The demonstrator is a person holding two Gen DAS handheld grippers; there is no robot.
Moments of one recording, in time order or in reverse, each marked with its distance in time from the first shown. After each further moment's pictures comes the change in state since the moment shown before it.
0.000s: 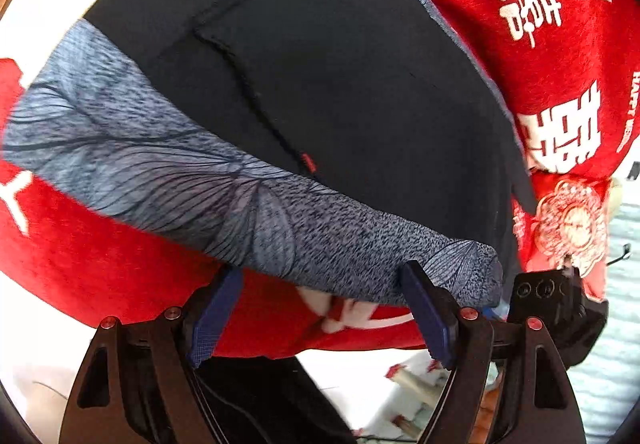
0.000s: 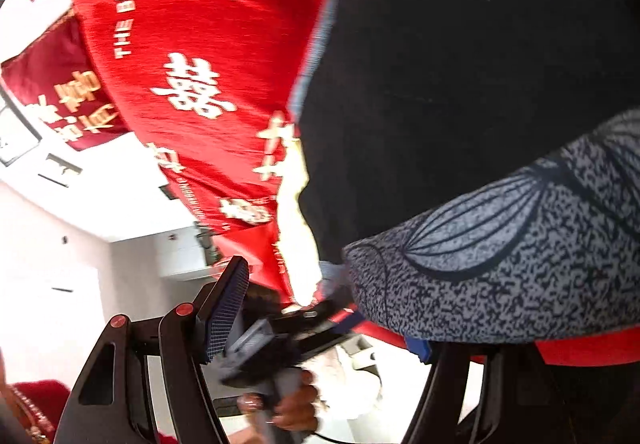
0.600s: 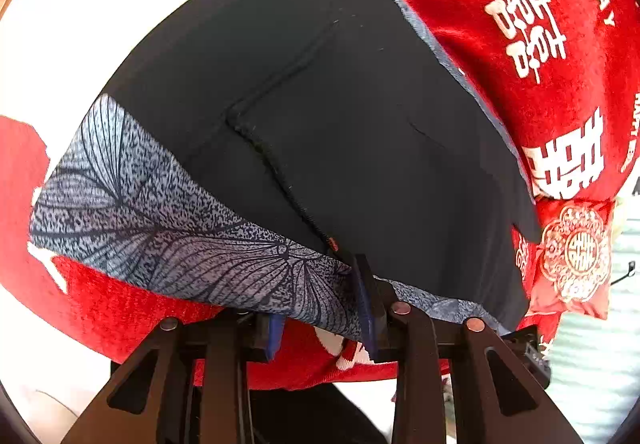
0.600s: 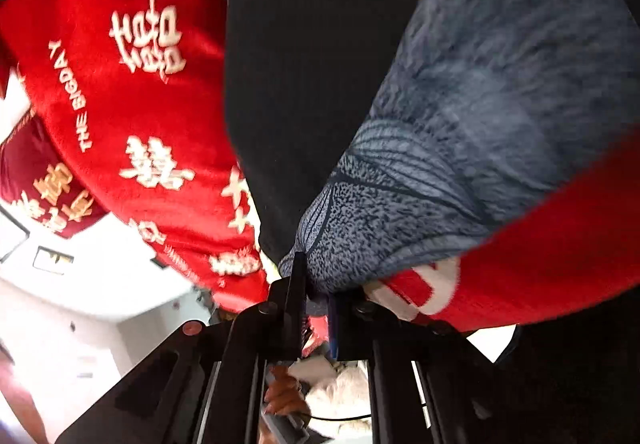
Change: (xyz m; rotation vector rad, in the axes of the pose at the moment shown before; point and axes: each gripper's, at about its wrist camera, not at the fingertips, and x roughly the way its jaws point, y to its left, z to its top) left arm -0.025 0.002 0.028 0.024 -0.093 0.058; right arm -0.069 -0.052 -0.010 0.255 -0.160 -0.142
